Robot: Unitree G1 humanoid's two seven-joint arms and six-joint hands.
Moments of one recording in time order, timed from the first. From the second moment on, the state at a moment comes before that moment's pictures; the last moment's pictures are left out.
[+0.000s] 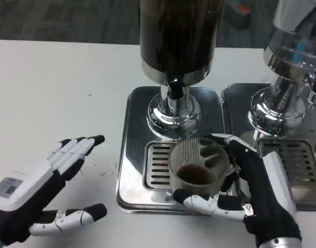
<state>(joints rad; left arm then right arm) 0.08 0.73 -0.01 0.50 0.62 -0.96 0.15 0.38 -0.03 0.28 -0.30 -0.52 -0.10 -0.19</state>
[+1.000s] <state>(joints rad) 0.36 0.80 0.06 0.26 0.75 -0.81 0.28 0.48 -0.09 0.32 -0.41 -0.51 -0.10 -0.14</state>
